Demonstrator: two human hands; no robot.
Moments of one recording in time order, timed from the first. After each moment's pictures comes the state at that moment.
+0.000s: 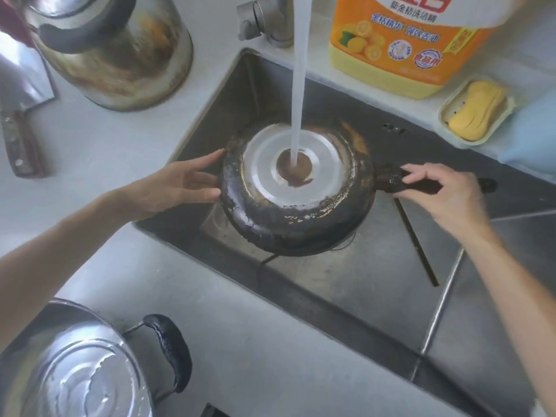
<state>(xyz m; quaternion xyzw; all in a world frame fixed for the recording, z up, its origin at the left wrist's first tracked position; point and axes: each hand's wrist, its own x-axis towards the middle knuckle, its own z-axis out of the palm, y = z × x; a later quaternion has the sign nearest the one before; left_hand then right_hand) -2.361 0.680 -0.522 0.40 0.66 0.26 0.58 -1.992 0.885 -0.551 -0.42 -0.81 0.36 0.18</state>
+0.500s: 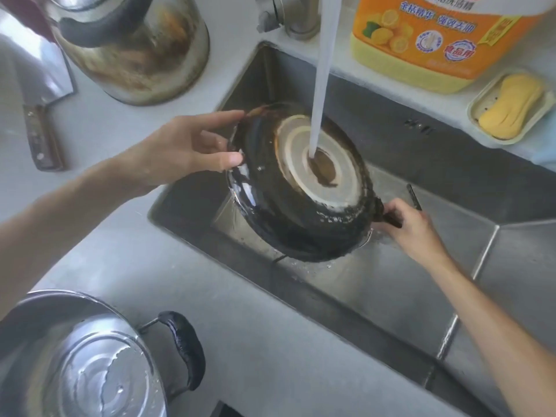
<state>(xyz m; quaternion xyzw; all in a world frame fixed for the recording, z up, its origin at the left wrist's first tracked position) -2.358 0.703 -0.474 0.42 0.68 0.33 0.50 -2.005 0.842 -0.625 -0.45 -0.74 0.49 0.08</state>
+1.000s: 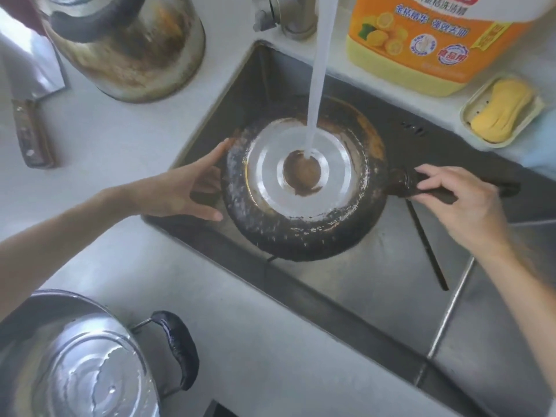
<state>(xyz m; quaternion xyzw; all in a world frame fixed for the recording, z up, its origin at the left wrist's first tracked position) -2.361 0.674 -0.518 0.45 0.68 0.15 0.56 -1.993 0.875 -0.547 -0.38 -0.86 0.29 0.18</state>
